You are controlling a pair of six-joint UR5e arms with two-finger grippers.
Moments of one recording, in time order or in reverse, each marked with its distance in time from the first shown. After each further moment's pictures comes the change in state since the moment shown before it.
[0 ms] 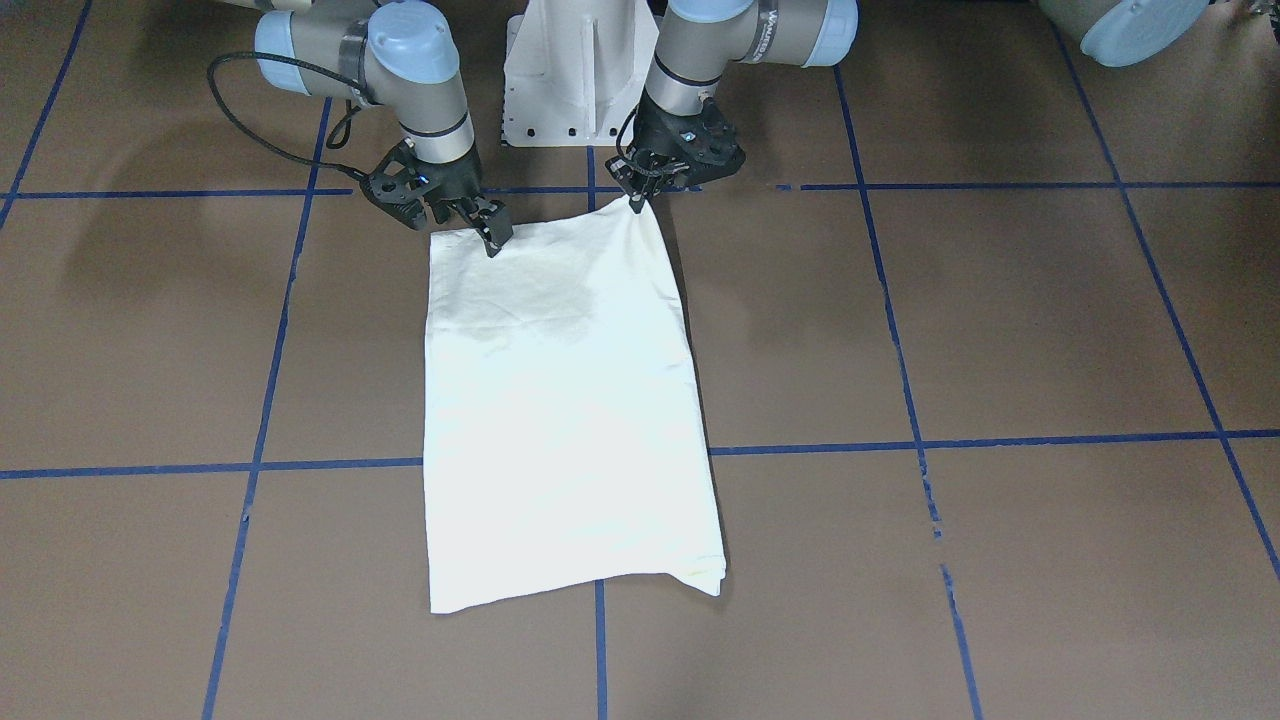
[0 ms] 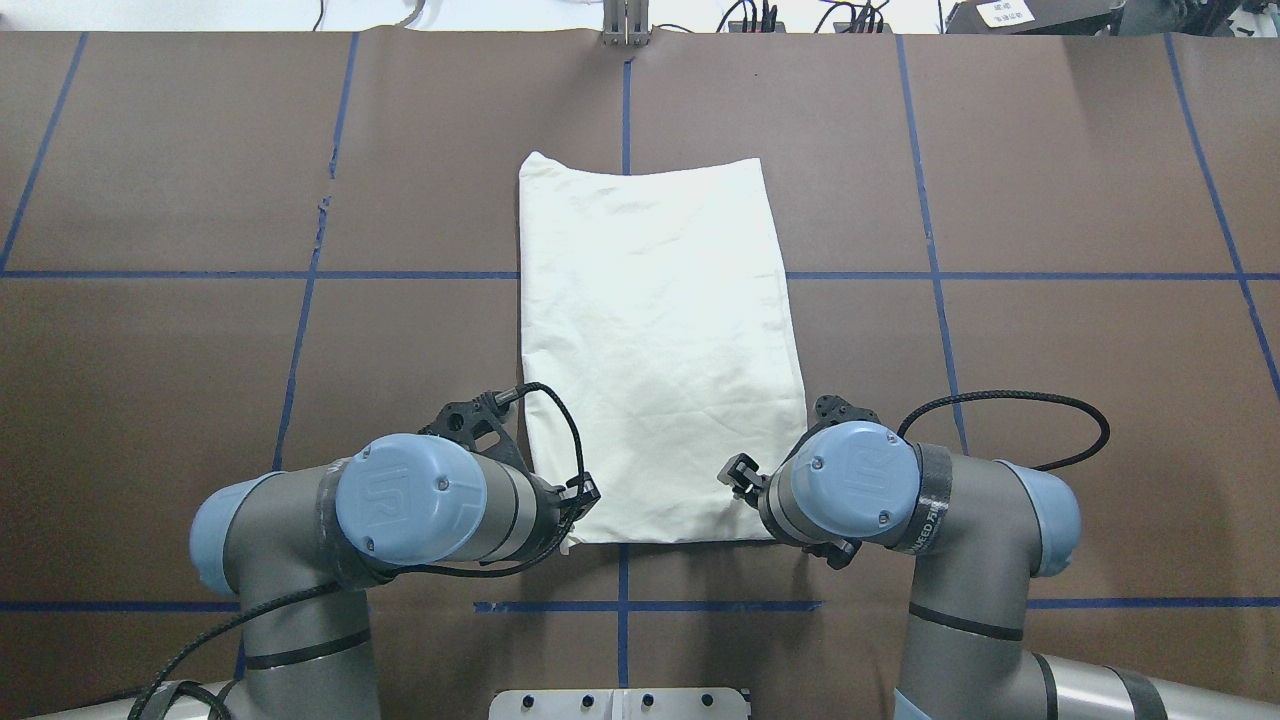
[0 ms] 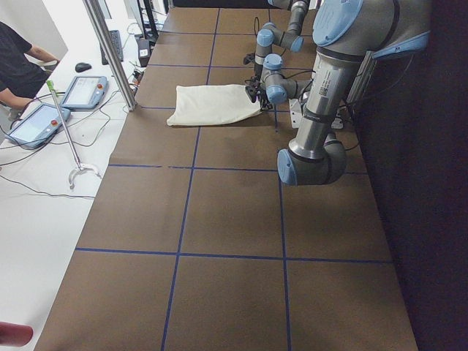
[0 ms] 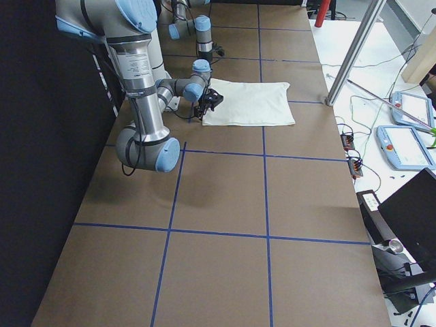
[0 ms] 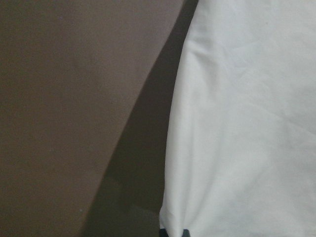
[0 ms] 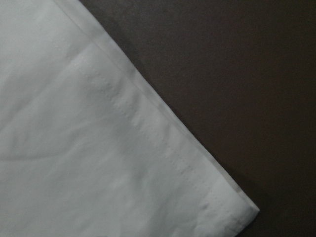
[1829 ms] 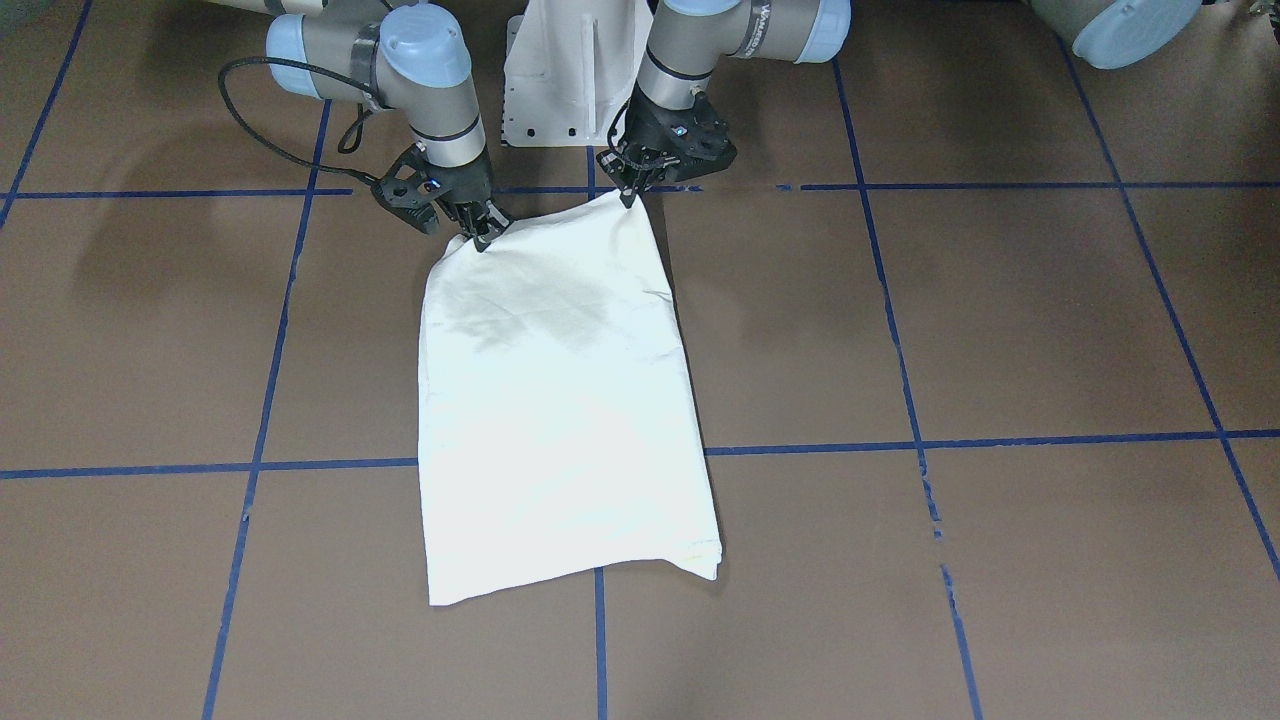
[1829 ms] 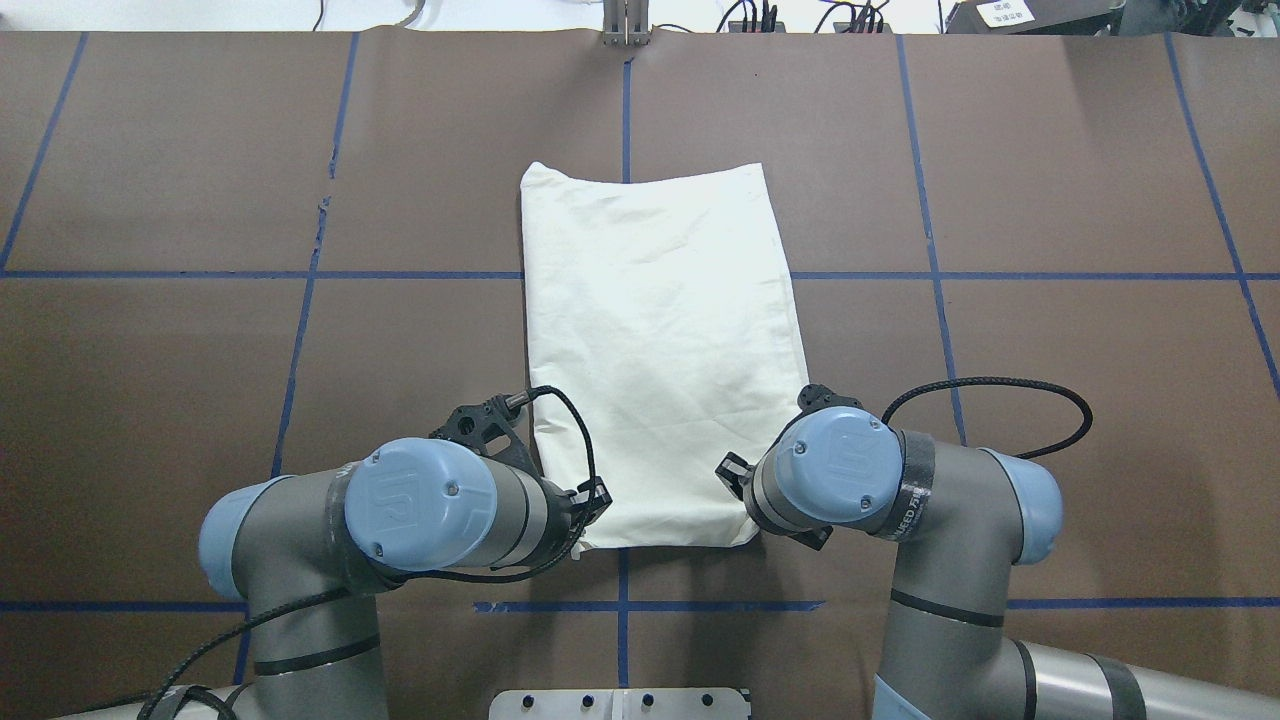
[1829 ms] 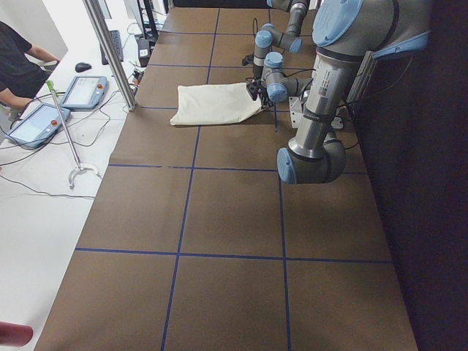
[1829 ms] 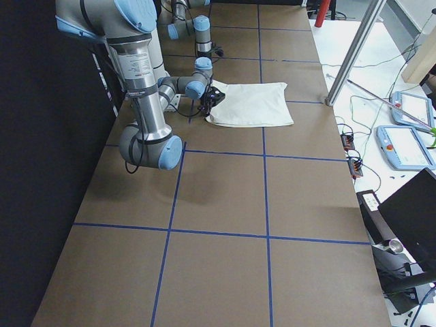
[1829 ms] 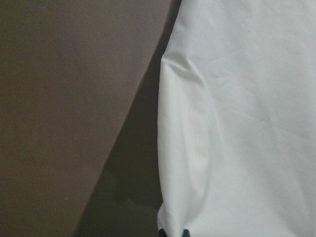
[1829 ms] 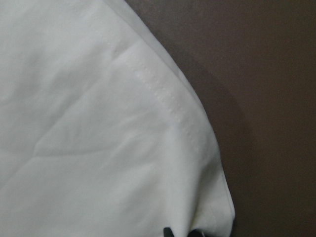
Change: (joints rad) left arm 0.008 -0.017 0.000 0.001 0.000 0.000; right arm 0.022 0.040 -0.013 -0.002 0.011 -0.013
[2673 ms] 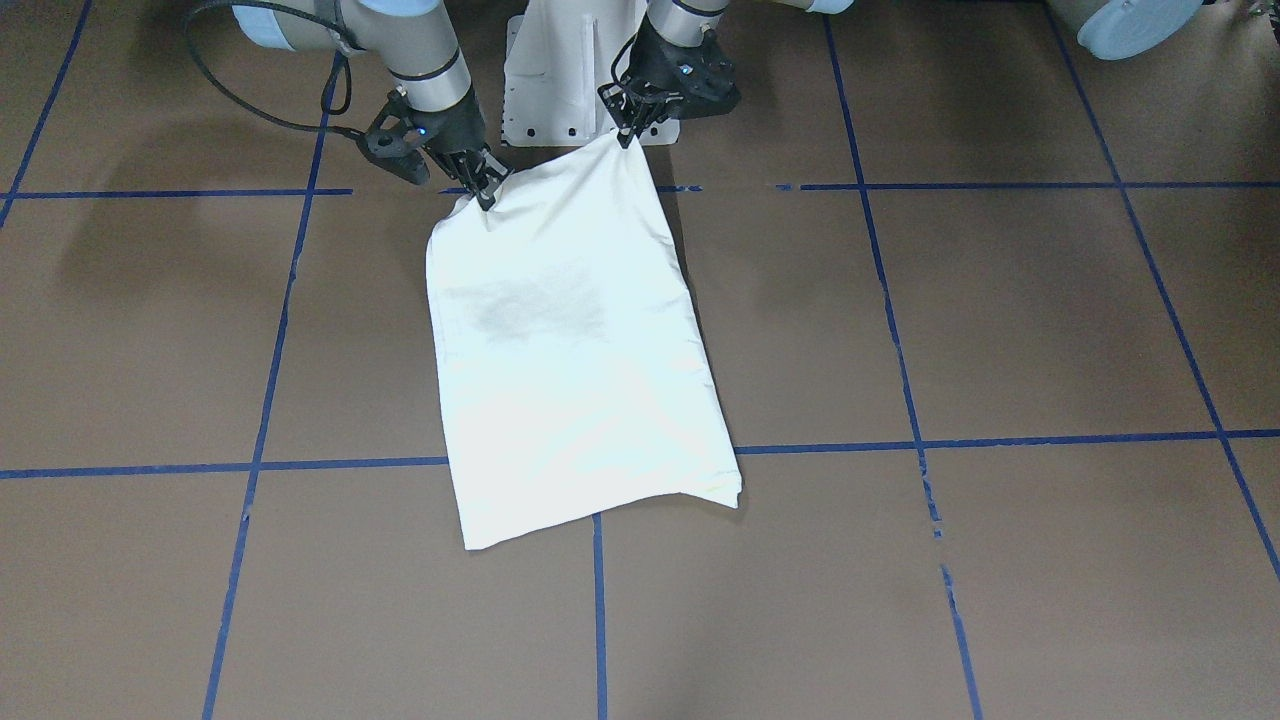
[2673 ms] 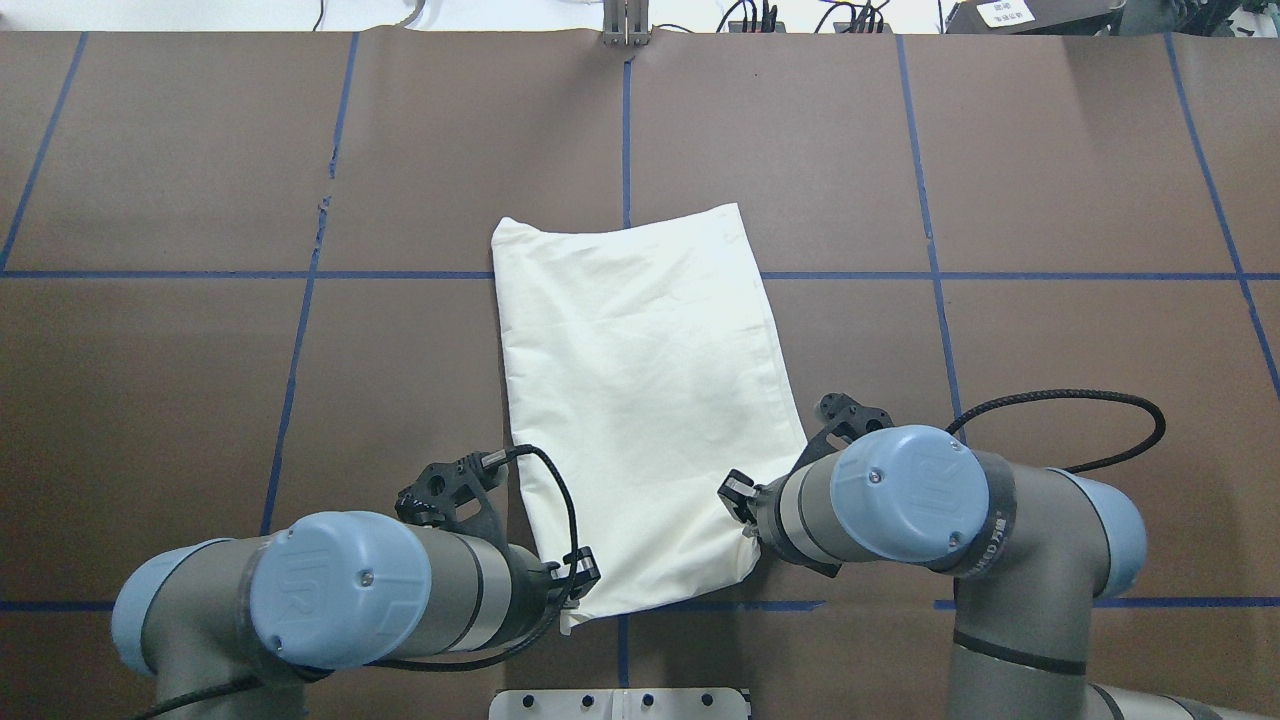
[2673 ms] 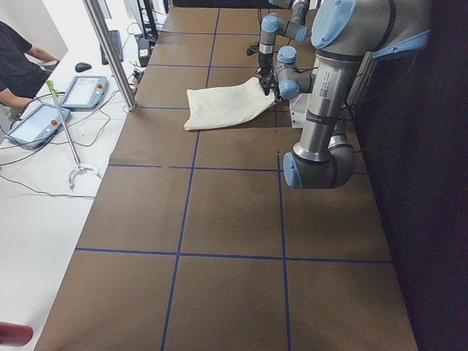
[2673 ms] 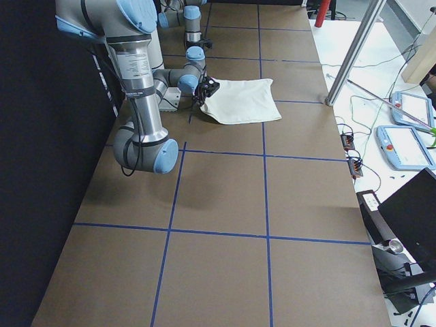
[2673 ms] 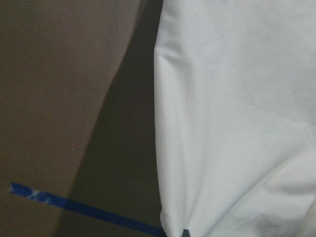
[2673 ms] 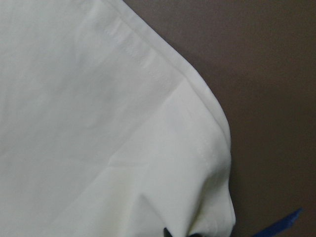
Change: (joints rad) left arm 0.090 0.091 -0.199 0.024 0.005 -0.001; right arm -0.042 -0.075 0.203 0.012 0.004 -0.001
